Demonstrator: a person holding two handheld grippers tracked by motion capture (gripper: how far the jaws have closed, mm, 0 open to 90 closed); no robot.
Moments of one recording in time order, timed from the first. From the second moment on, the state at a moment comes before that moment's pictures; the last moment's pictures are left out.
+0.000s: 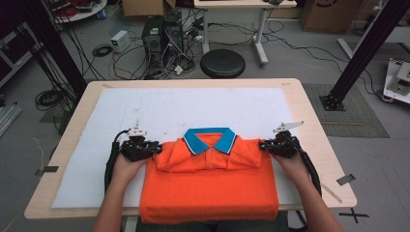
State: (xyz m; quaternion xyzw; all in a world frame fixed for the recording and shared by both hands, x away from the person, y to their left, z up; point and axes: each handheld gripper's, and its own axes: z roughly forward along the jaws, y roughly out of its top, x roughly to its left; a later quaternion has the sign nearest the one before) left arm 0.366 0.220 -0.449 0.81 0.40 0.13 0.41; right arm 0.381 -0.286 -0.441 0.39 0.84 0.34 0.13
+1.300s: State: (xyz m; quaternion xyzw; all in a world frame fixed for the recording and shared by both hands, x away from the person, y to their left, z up) left arm 0.438 0.182 -0.420 0.82 0.37 0.20 0.39; right arm 0.435 -0.300 -0.401 0.40 0.82 0.33 0.23
